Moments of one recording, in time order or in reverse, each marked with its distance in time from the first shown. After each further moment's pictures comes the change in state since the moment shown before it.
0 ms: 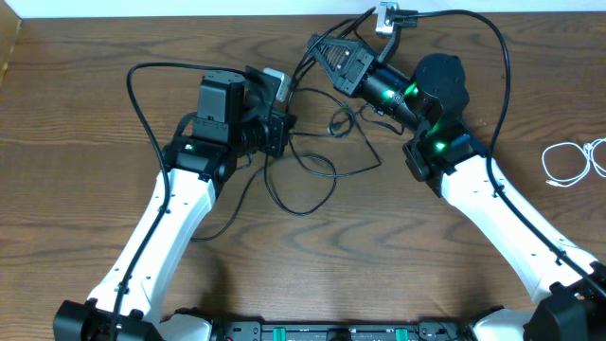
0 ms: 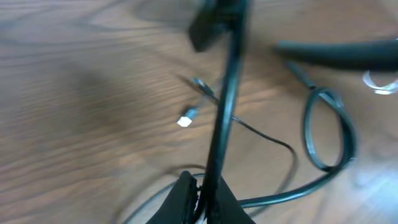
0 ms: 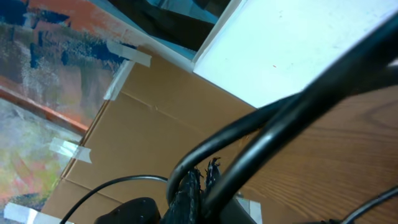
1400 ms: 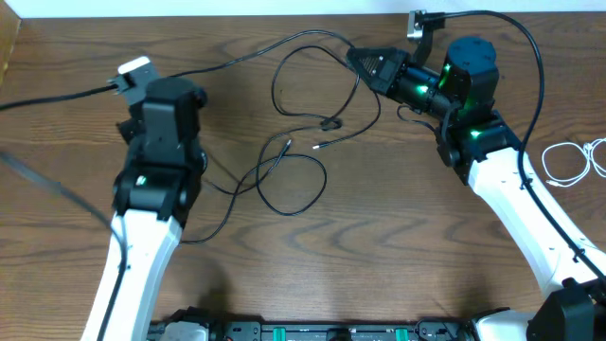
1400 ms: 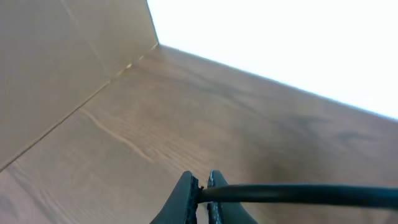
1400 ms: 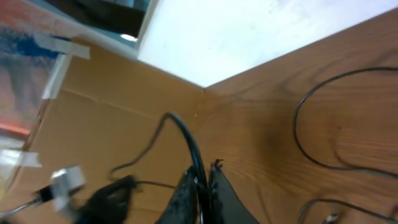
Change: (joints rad) left arm 0.114 -0.234 0.000 -0.036 -1.057 -0.271; right arm -0.170 -0.013 0.000 -0.306 -0.137 -0.126
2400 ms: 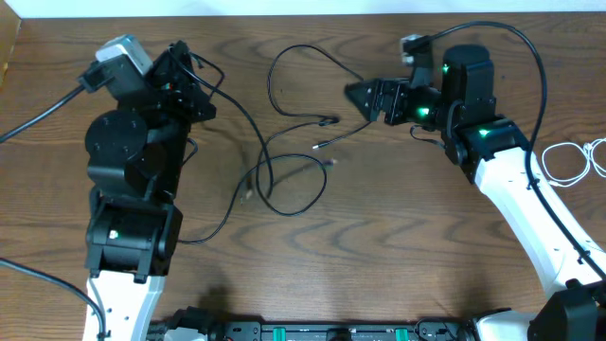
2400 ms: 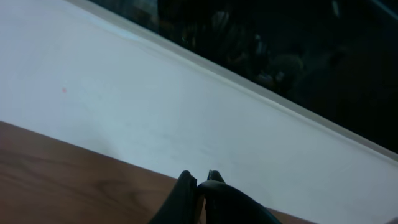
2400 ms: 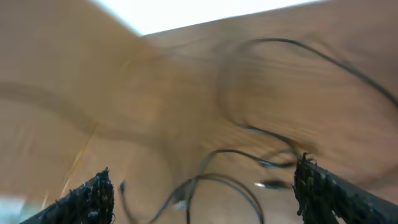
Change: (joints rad) left arm 0.000 -0.186 0.000 0.344 0.613 -0.186; right arm -0.034 -0.007 0.000 -0.321 -0.064 -0.566
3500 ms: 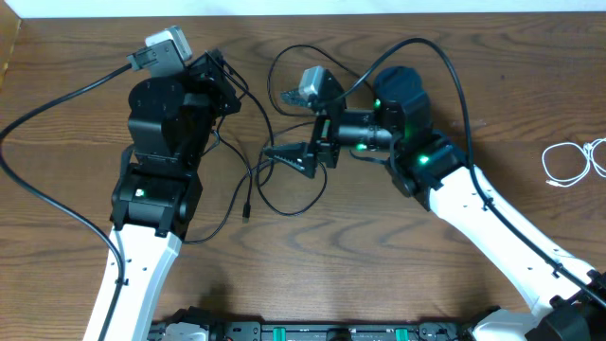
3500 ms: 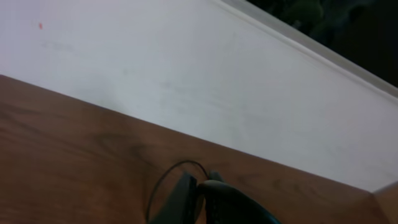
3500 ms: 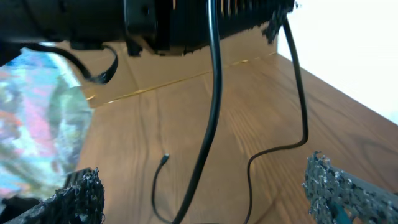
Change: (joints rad) left arm -0.037 0.154 0.000 -0.047 0.042 0.000; right arm 0.324 0.000 0.000 0.265 -0.100 -0.377
